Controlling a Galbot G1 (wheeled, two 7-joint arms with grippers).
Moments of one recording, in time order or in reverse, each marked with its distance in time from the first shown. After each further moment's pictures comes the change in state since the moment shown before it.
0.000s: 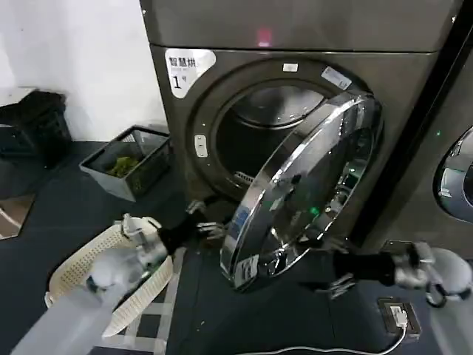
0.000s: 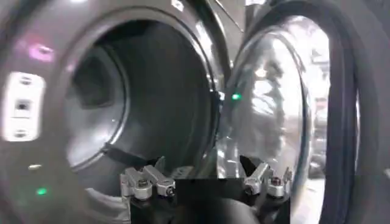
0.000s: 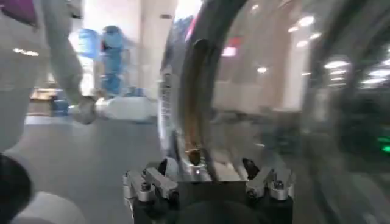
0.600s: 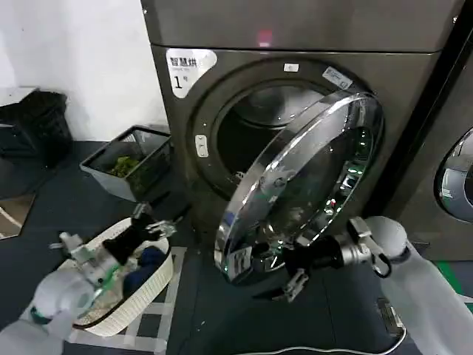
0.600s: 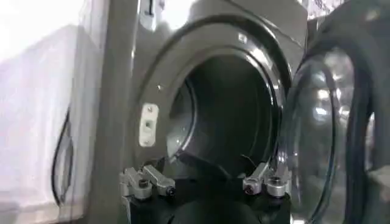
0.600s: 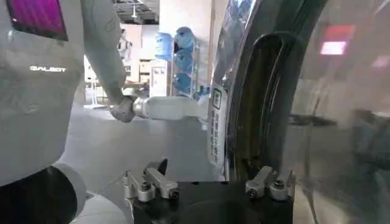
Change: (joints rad) left arm 0.292 0.099 -0.325 -0.125 -0.064 -0.024 -0.133; right arm 0.326 -0.100 -0.578 0.050 0.093 0.002 -0.001
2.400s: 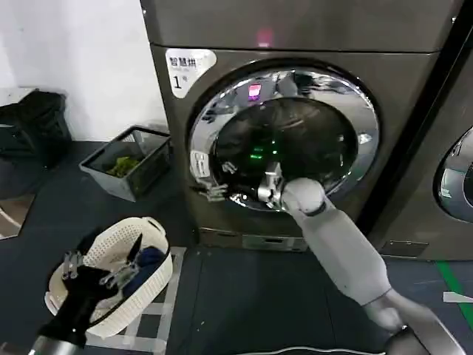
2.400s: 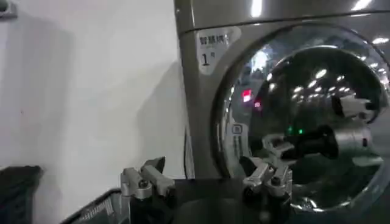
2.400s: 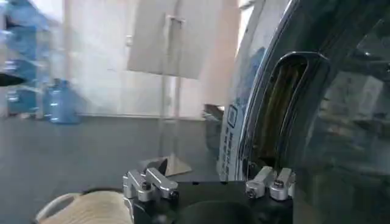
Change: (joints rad) left arm 0.646 -0.625 -0.517 -0.620 0.588 0.145 -0.106; right arm 0.440 0.321 -0.349 -0.337 -0.149 -0.087 0.546
